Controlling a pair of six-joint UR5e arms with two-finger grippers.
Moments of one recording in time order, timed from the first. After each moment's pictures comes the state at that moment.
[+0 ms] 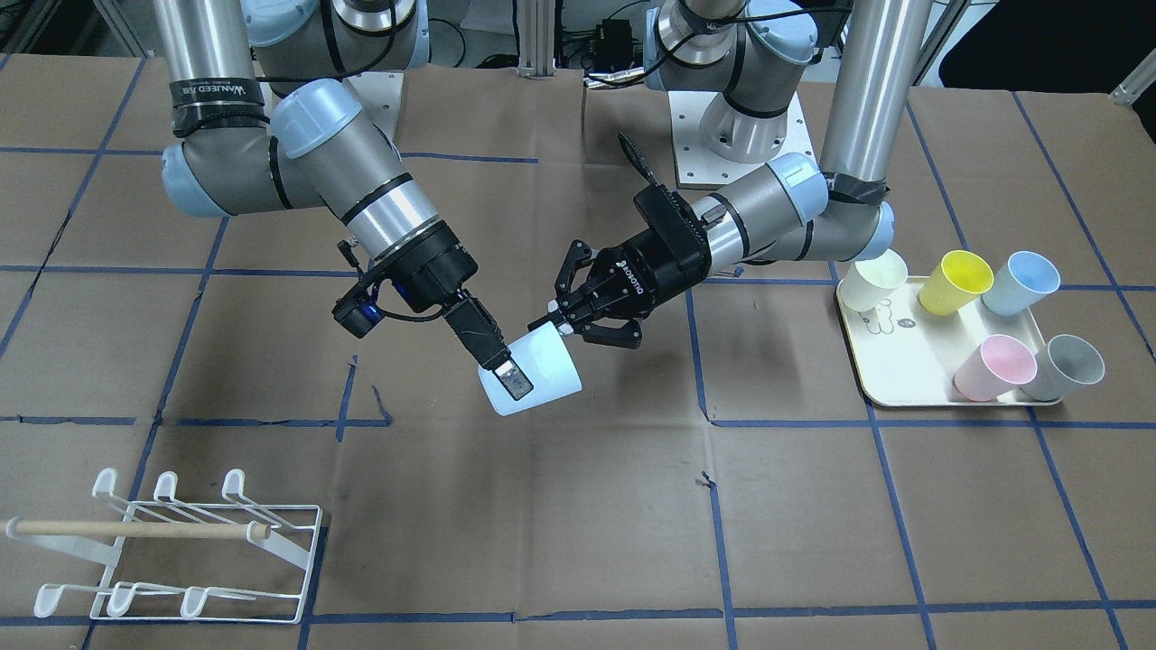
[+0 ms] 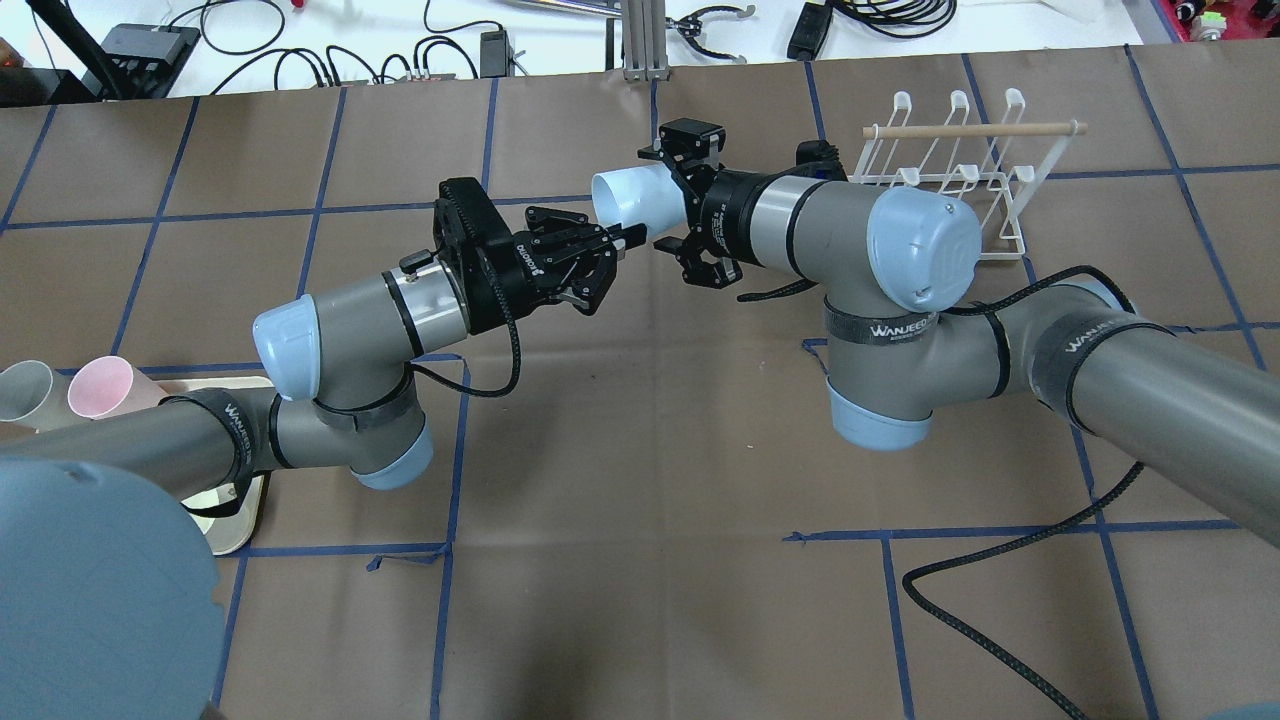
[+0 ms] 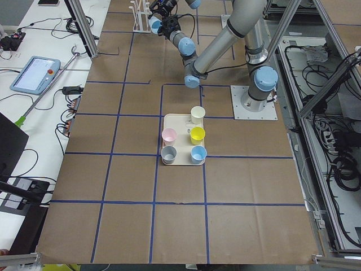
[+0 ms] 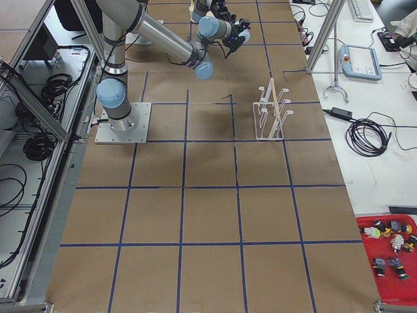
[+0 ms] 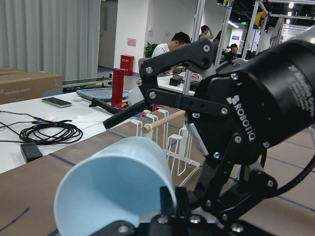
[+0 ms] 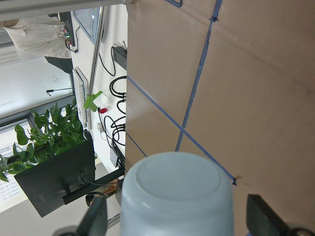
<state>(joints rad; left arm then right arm) -1.56 -2.03 -2.16 0.62 0.51 0.23 1.73 -1.26 2.03 -3.25 -1.05 1.55</state>
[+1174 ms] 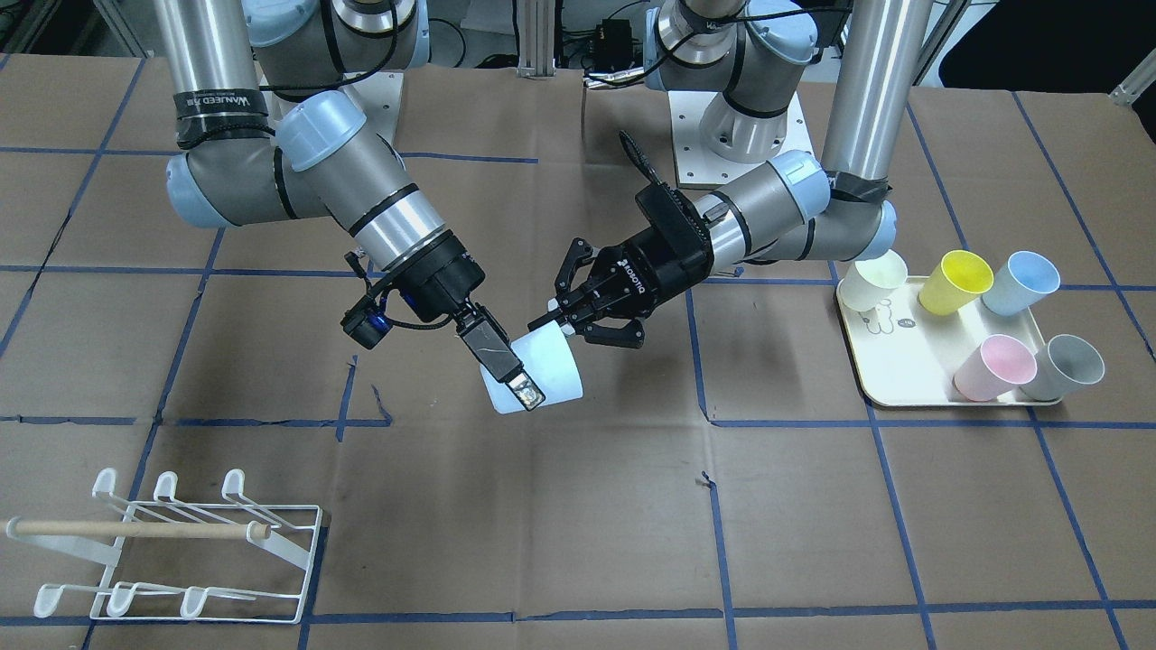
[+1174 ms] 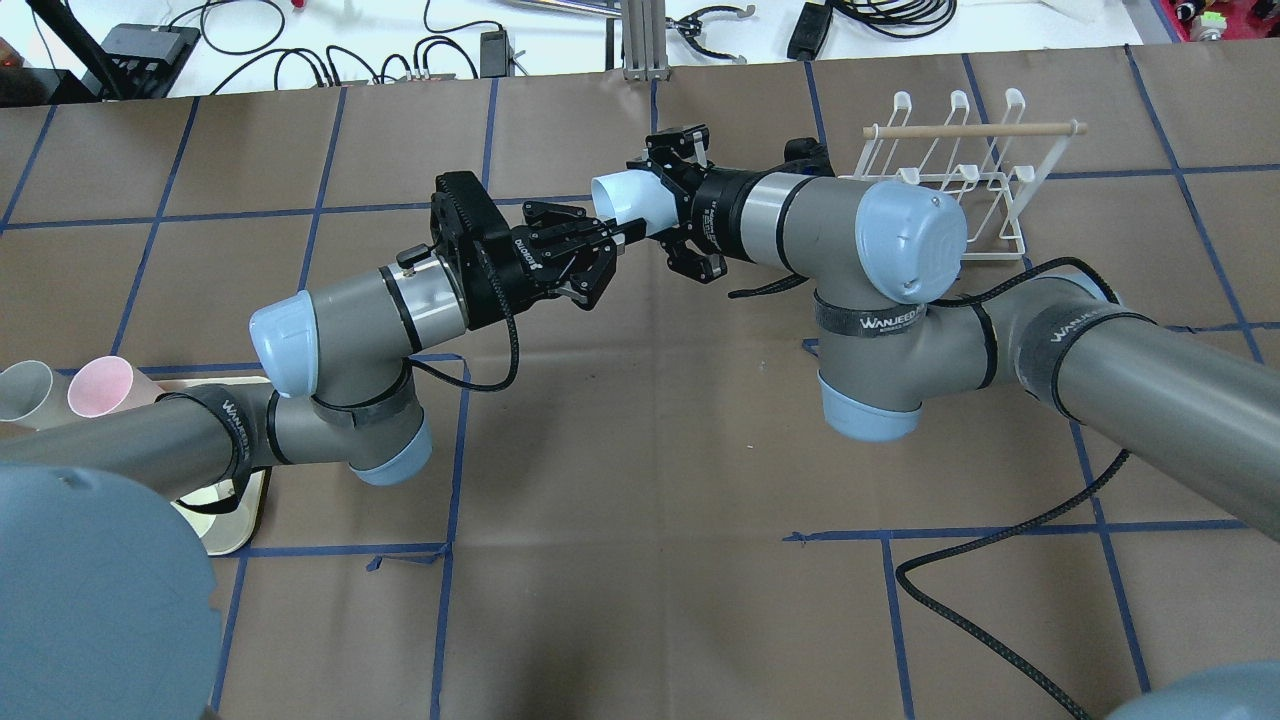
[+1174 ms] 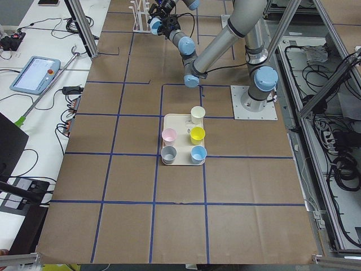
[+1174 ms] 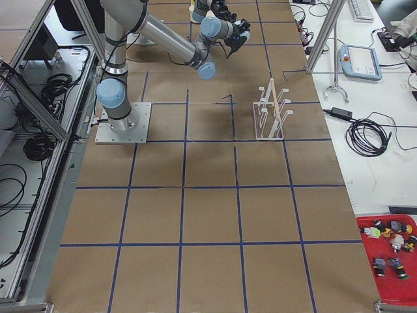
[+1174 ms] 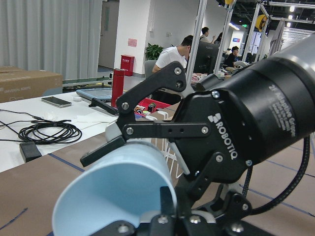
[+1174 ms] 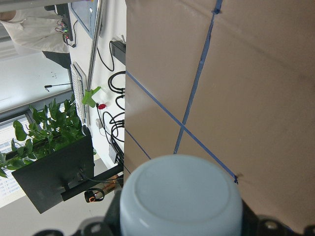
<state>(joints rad) -1.56 -2.02 -2.15 0.62 0.52 0.21 1.74 -1.24 2.01 -3.25 -1.04 1.55</state>
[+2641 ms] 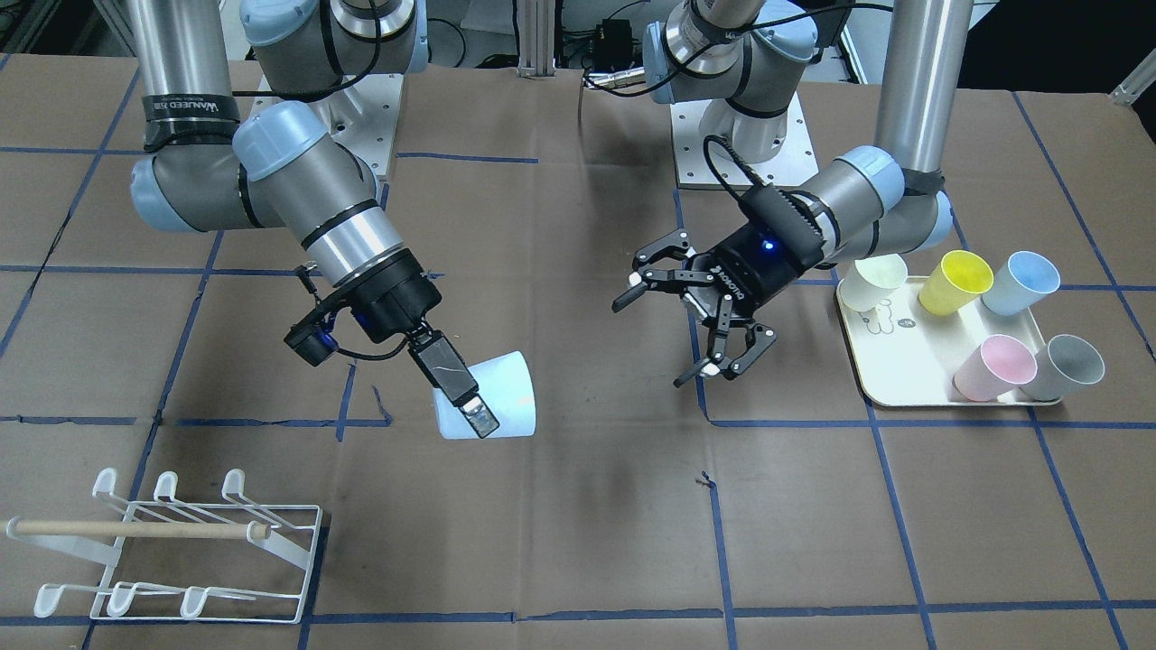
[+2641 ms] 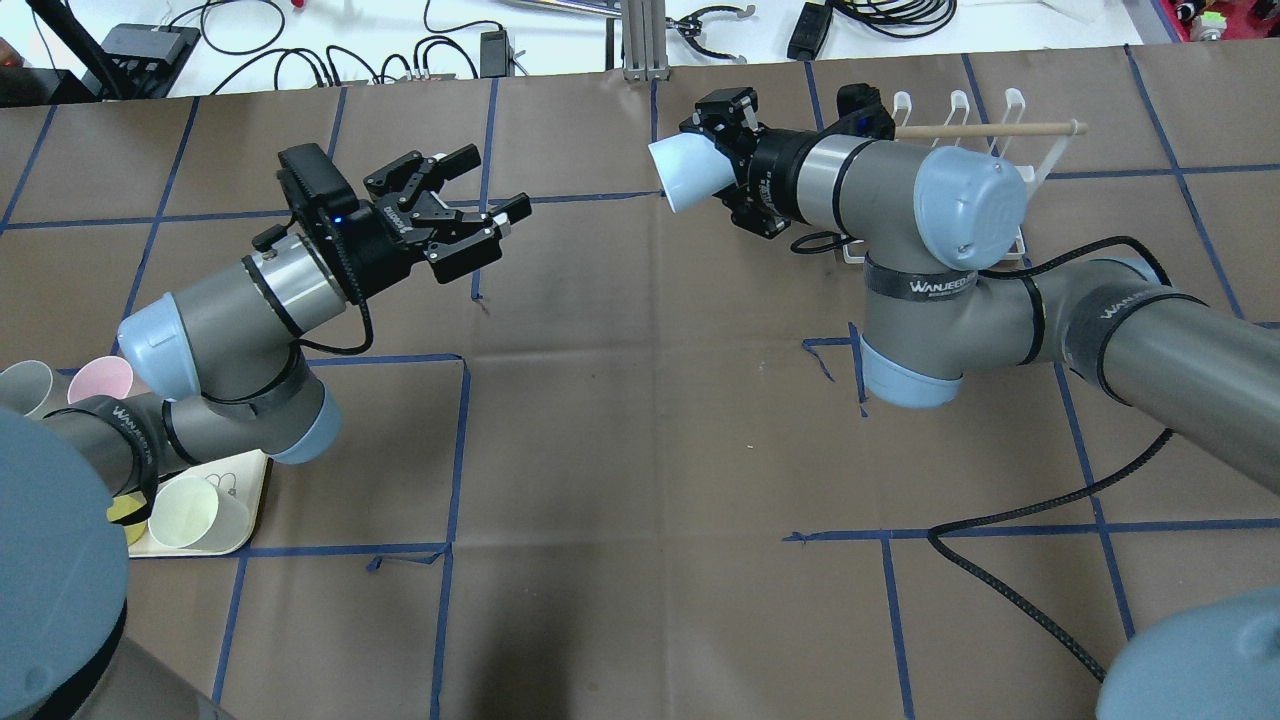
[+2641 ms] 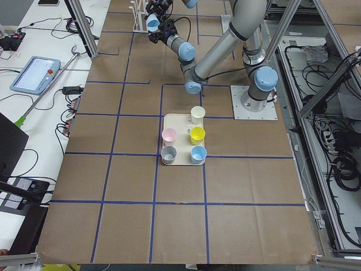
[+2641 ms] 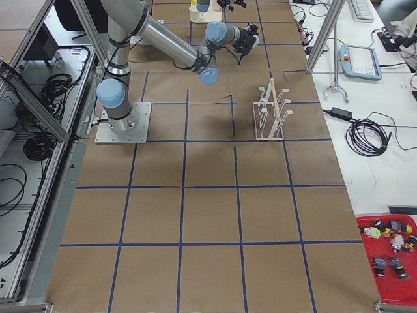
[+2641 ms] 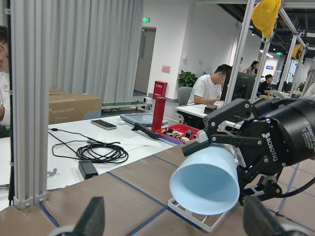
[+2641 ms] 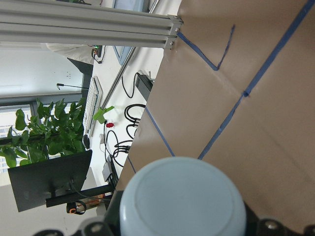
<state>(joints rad) -1.30 -2.00 -2.14 0.77 0.39 0.05 1.62 -1.23 1.98 -3.25 -1.05 1.12</state>
